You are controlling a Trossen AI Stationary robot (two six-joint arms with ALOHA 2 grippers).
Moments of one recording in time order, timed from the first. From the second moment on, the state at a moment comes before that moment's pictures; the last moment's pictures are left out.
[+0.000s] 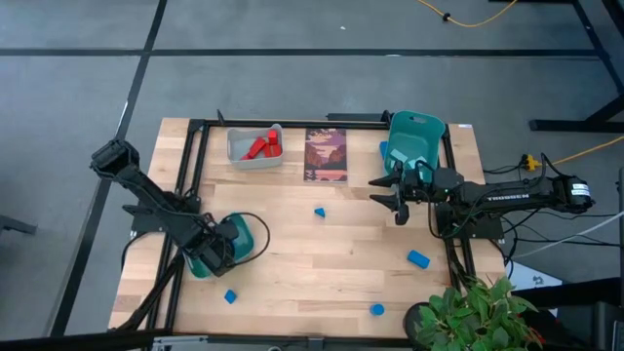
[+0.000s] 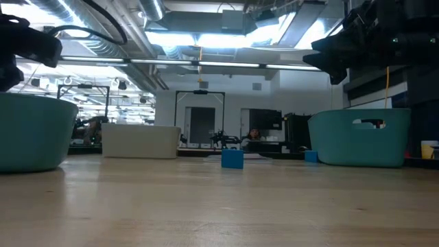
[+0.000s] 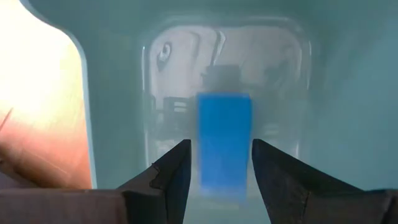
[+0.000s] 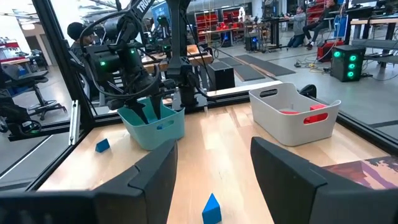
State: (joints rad) left arm -0.70 1.31 0.73 -0.90 -0.20 -1.28; right arm -0.12 0.78 0.17 0.60 -0.08 0.15
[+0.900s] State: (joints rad) left arm -0.52 1.02 0.95 -0.54 -0.61 -0.24; right arm -0.12 0.78 0.17 0.60 -0.08 0.15
